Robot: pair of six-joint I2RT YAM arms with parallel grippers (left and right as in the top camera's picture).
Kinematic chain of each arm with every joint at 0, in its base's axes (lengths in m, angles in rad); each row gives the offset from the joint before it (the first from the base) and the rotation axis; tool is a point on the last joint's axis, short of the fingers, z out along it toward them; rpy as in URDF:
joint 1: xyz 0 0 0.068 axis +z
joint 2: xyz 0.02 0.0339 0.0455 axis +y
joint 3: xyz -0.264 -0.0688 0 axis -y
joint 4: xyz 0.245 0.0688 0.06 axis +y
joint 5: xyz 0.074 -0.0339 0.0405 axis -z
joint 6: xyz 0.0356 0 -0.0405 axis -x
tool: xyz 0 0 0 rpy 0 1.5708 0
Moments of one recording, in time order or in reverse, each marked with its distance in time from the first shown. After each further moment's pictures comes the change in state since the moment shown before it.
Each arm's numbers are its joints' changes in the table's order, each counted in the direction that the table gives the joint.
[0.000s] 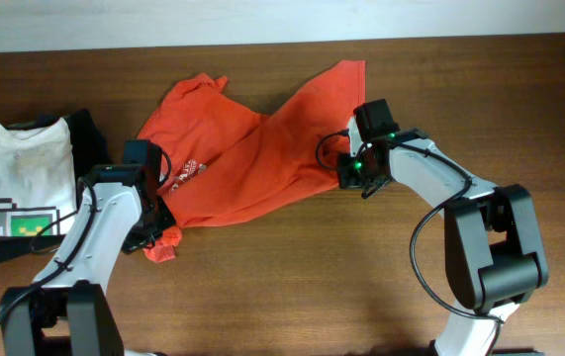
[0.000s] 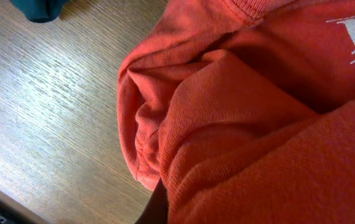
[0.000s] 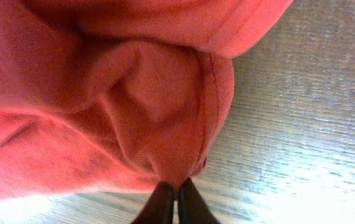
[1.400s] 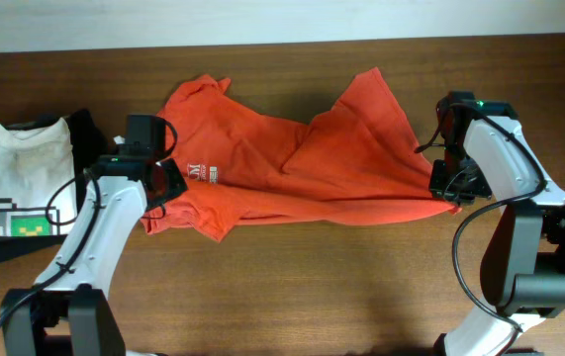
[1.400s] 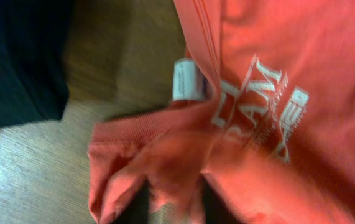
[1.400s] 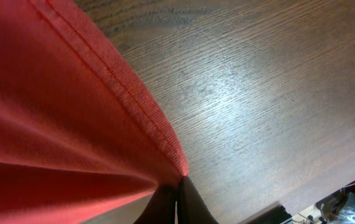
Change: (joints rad) left arm -0.053 0.000 0.071 -0.266 0.095 -0.092; right arm -0.320 -0.055 0.169 0.662 0.500 -0.113
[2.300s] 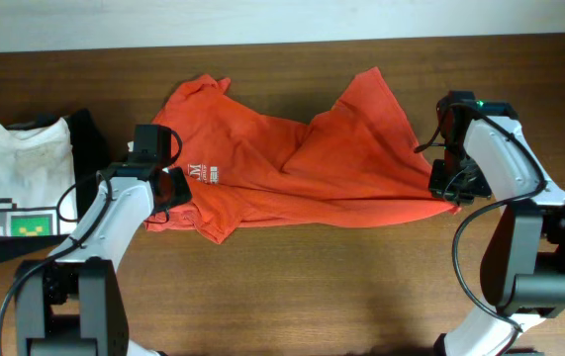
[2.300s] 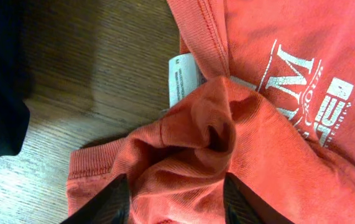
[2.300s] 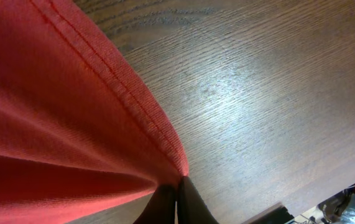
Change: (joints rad) left arm 0.012 0.084 -0.080 -0.148 0.011 -0.111; right arm 0.000 0.000 0.000 -0.005 -0.008 0.000
